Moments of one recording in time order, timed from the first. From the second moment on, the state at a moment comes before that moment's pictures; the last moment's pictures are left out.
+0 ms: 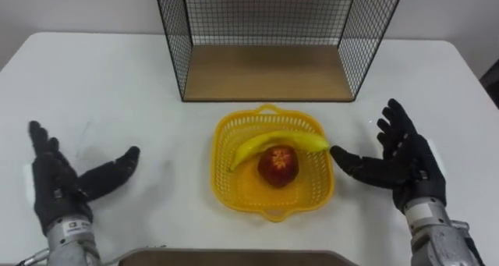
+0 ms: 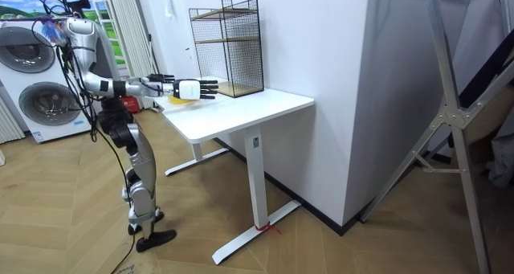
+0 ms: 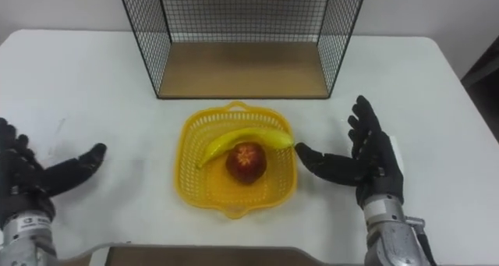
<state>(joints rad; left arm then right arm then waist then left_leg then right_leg) 0.27 0.18 -0.02 0.06 -0.27 -0.19 0.33 0.23 -0.24 -0.02 0.03 0.30 -0.10 -0.03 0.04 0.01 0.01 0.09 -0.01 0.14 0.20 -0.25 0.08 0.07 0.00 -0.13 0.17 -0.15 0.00</state>
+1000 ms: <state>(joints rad) 0.27 0.20 -0.10 0.10 -0.32 -0.20 0.17 0.20 -0.20 0.07 0.15 0.37 -0.13 -0.01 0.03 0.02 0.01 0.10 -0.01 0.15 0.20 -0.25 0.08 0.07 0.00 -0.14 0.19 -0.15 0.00</state>
